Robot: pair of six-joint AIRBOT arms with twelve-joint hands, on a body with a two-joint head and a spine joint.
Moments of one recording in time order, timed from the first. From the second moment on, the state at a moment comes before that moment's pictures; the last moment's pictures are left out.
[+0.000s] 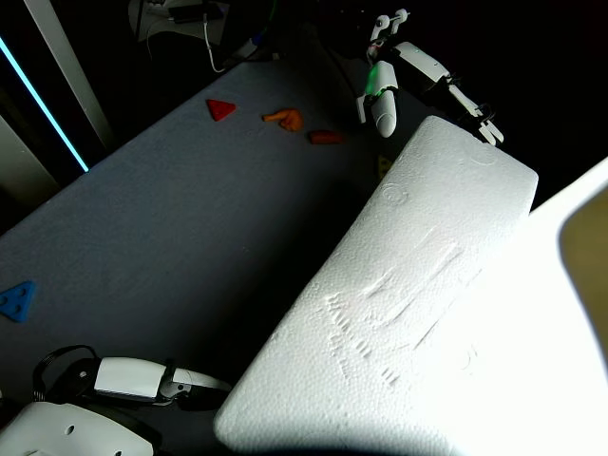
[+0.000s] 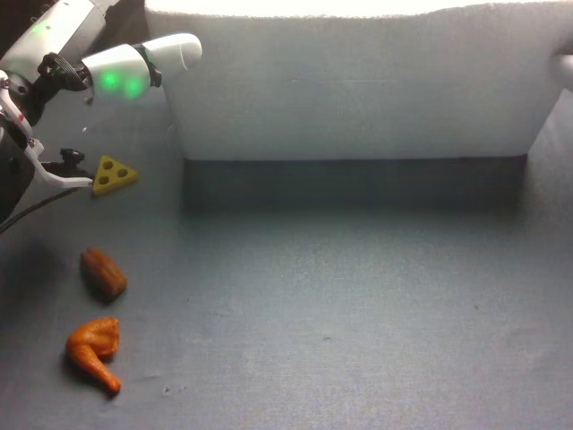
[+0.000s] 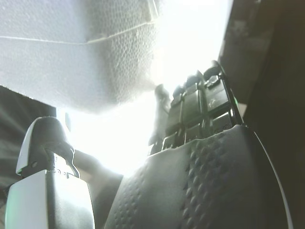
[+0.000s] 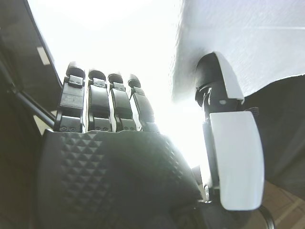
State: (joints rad) left arm 0.62 -1.23 1.52 -0.36 -0.91 0.40; right arm -0.53 -1.05 1.37 0.61 0.85 -0.82
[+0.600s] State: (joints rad) left arm 0.61 -1.23 1.53 -0.36 -0.90 0.39; right arm -0.51 -1.08 1.39 0.58 0.83 -0.80
